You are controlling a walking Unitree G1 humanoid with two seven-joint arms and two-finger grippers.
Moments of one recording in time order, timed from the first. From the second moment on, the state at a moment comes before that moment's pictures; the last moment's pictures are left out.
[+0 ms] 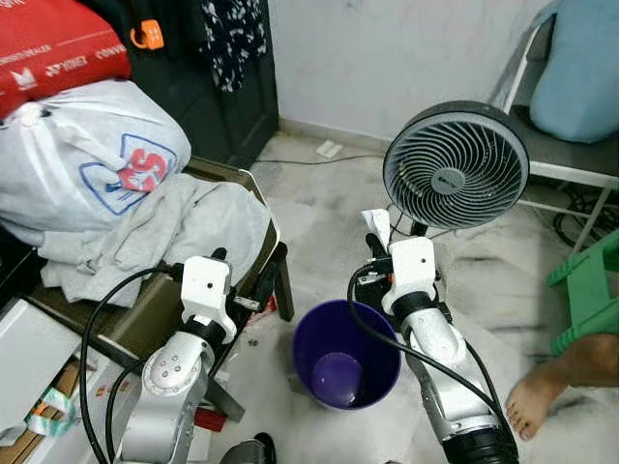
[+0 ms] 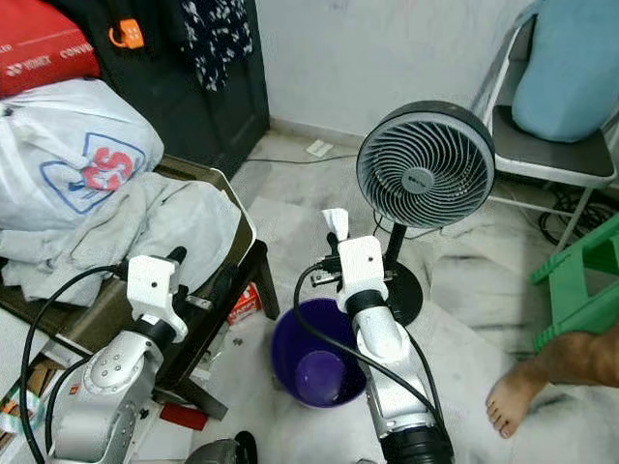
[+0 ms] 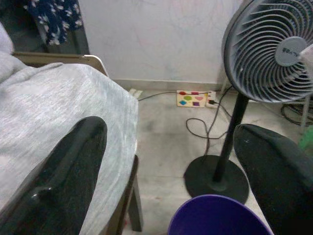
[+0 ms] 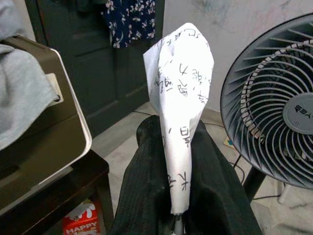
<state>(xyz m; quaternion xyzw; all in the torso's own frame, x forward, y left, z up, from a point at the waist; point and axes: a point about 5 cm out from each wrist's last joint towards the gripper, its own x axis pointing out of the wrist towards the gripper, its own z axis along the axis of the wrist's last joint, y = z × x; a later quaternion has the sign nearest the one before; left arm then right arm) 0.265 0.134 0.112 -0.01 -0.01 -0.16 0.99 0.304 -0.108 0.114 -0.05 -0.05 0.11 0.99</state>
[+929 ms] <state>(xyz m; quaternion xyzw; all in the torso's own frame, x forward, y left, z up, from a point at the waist) 0.223 0.168 0.130 0.02 0.02 -0.26 0.96 0.268 -0.193 0.068 -0.08 0.05 -0.07 0.99</state>
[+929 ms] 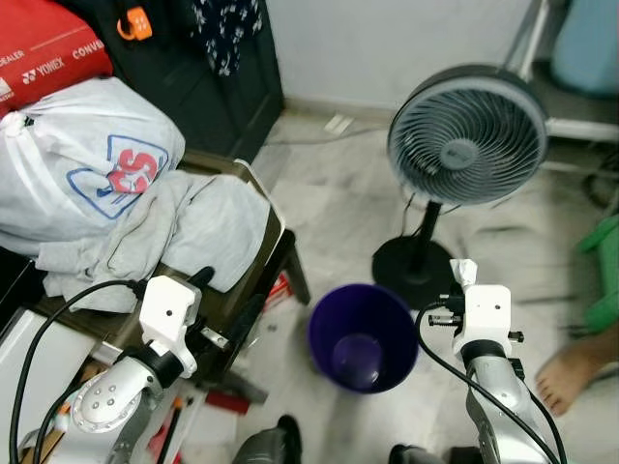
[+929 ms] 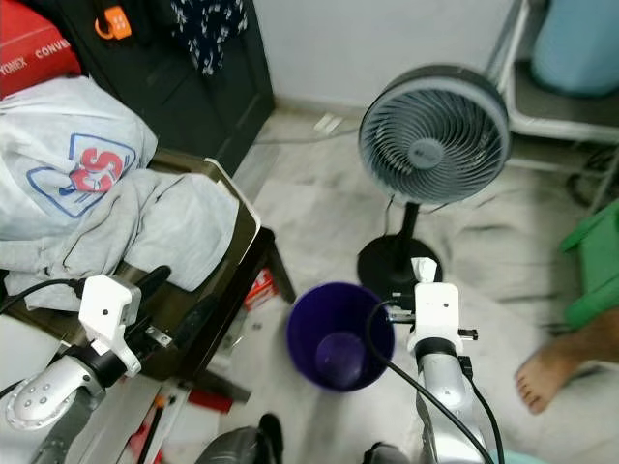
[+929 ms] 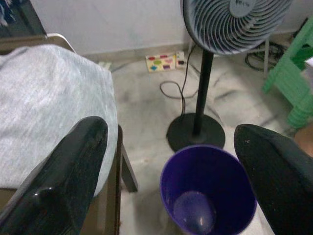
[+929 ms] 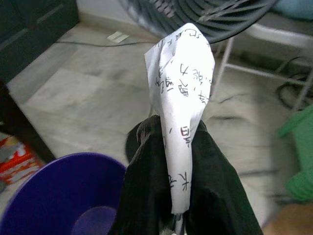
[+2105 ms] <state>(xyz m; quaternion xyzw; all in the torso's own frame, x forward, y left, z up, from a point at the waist) 0.223 0.166 0.139 0.03 0.03 -0.28 0.96 0.334 -0.162 0.078 -0.05 0.03 0.01 1.00</state>
